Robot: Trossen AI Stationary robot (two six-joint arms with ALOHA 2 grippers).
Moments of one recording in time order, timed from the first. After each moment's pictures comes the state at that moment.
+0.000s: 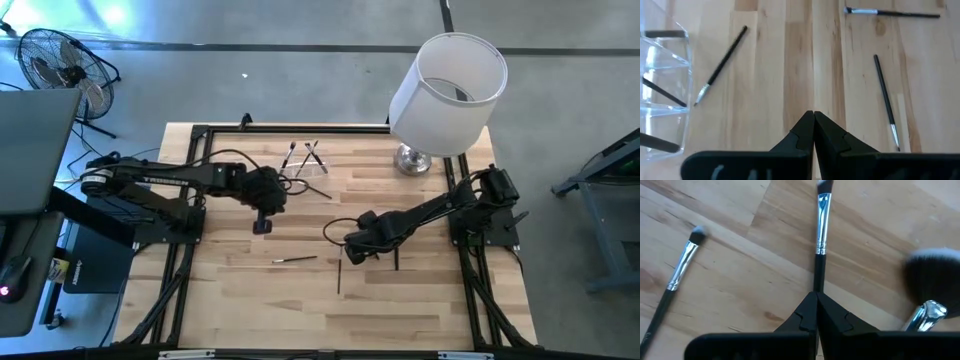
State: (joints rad) left arm 0.08 1.26 0.90 -0.58 0.06 0.07; right arm 0.25 1.80 1.11 -0.80 0.14 1.35
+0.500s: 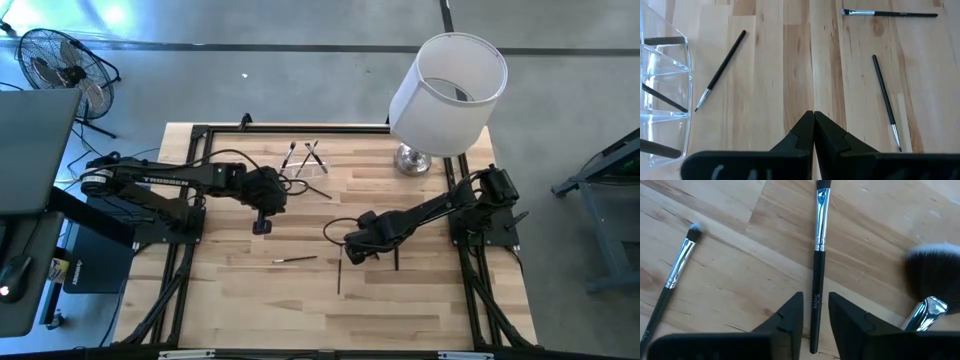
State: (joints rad) left arm 0.08 1.26 0.90 -0.57 0.06 0.10; right arm 0.25 1.80 1.11 -0.80 0.12 1.36
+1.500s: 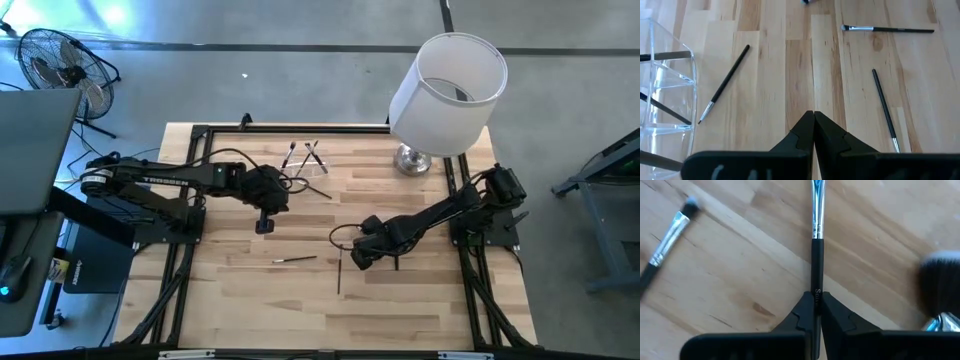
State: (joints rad) left arm 0.08 1.26 0.90 -0.52 0.06 0.09; right arm 0.27 1.78 0.97 -0.60 0.16 1.28
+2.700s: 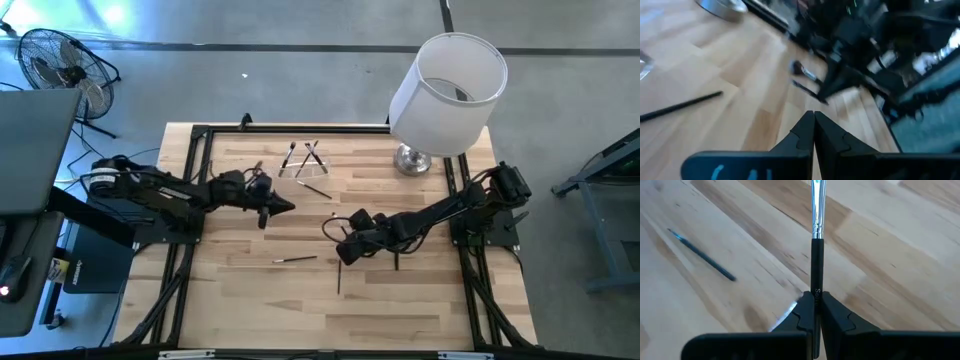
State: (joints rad) left arm 0.20 1.34 0.24 0.94 0.27 -0.54; right arm 0.27 1.71 0.97 -0.29 0.36 1.14
